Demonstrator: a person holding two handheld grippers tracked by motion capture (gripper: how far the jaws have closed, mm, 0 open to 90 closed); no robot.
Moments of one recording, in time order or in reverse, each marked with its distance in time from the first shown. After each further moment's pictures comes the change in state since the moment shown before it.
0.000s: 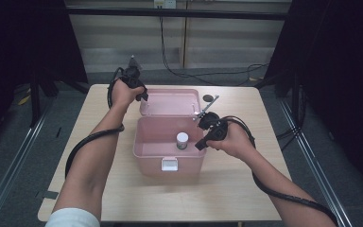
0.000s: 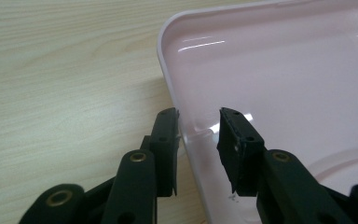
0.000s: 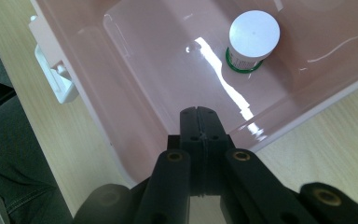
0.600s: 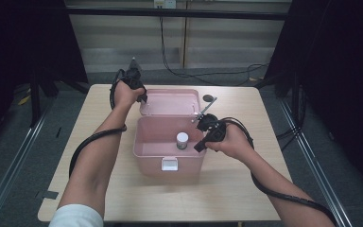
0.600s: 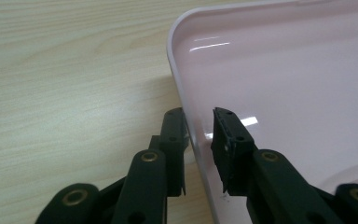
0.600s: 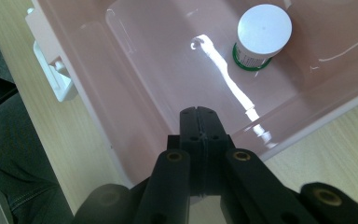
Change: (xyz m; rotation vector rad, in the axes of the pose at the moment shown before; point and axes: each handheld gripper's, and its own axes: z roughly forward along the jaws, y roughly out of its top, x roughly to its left) left arm 0.004 0.002 0.011 0.013 0.019 -0.023; right arm -0.001 -0.001 0.007 0.010 0.021 -0.007
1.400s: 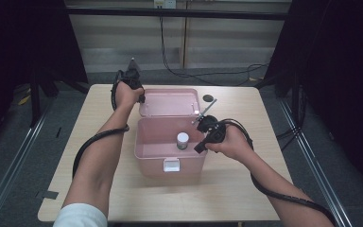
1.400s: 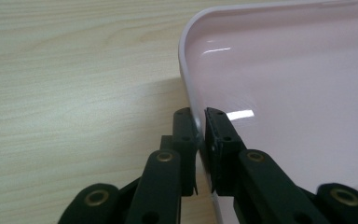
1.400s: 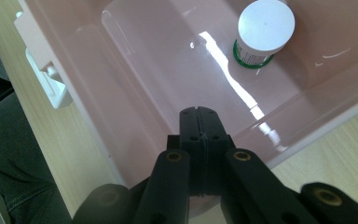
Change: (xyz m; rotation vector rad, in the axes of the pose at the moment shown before) left arm 0.001 0.000 0.001 0.015 0.027 -0.051; right arm -0.001 -0.003 0.005 0.007 -0.001 0.007
